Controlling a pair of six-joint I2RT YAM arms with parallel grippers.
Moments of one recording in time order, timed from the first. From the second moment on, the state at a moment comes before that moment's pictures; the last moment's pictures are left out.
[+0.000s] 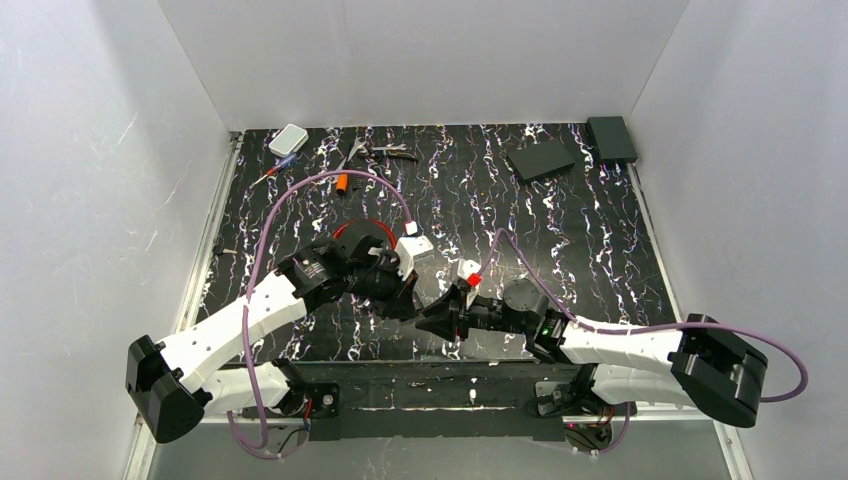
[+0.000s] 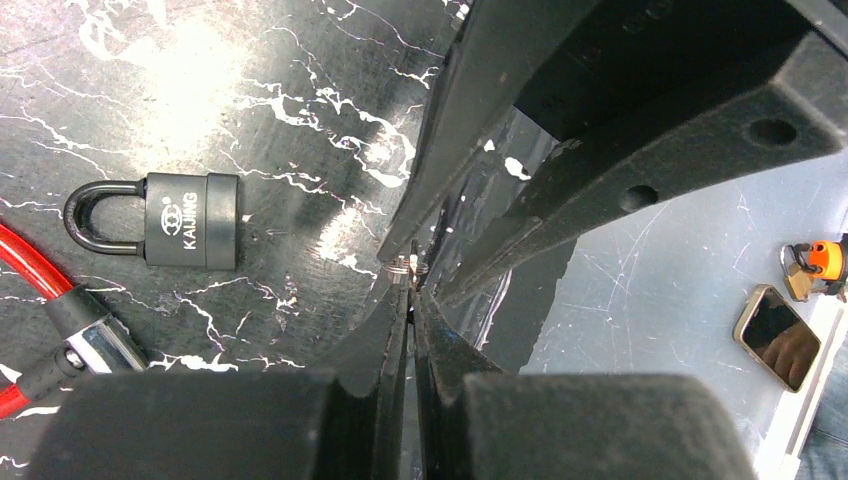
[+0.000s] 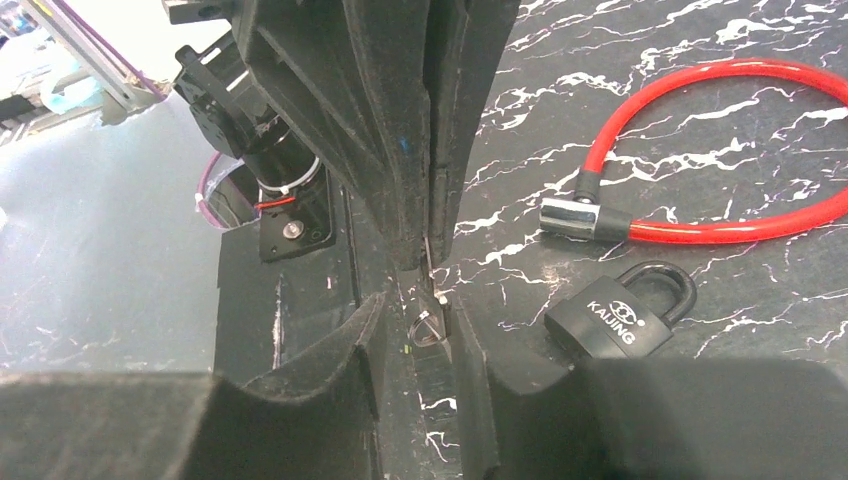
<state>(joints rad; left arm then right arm) -0.83 1.12 0.98 -0.71 0.48 -0.03 1.08 1.11 0.33 0.73 -0.36 0.22</state>
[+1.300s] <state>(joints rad) -0.83 1.12 0.98 -0.72 0.42 -0.04 1.08 1.10 0.34 0.70 -0.36 0.29</state>
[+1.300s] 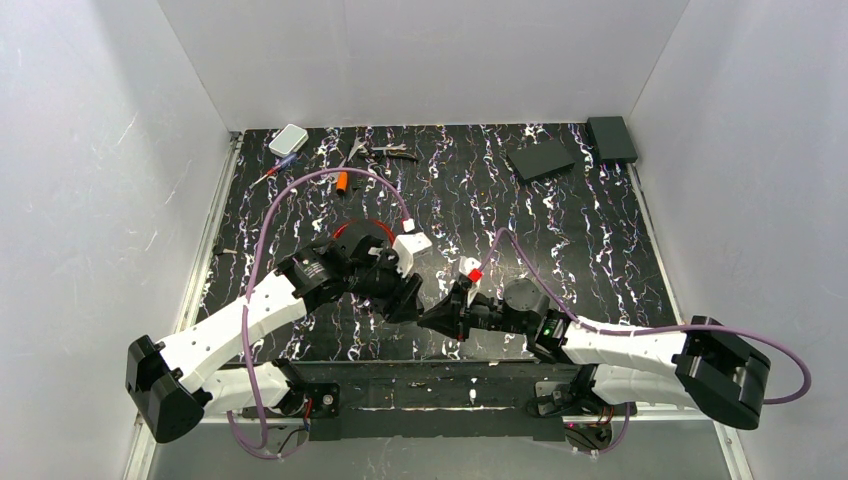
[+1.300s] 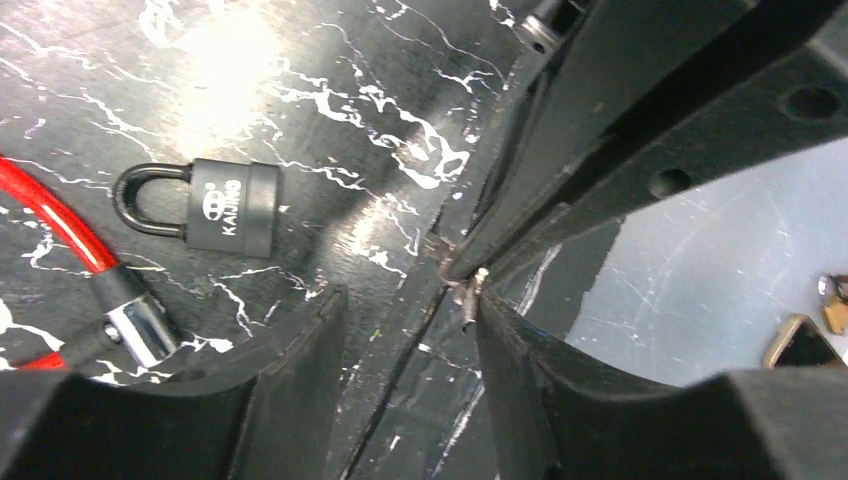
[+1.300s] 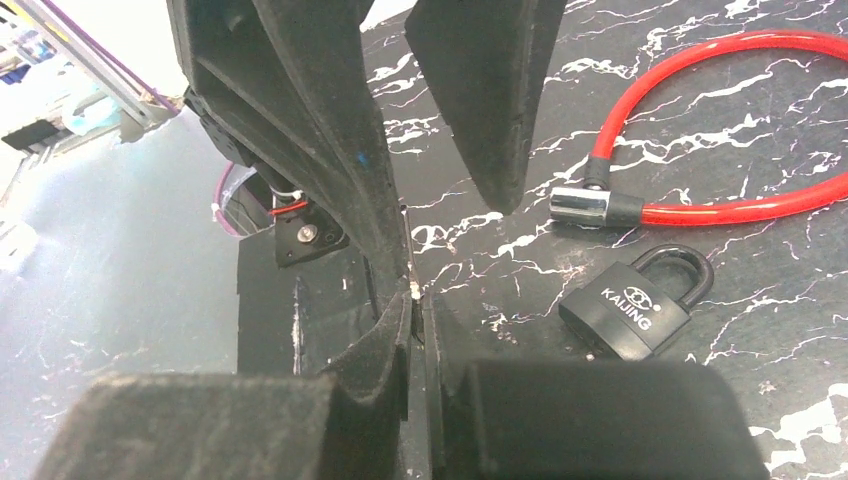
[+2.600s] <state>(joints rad) -0.68 1.71 1.14 -0.88 -0.09 -0.11 1.08 0.65 0.27 0.24 -0.09 0.42</state>
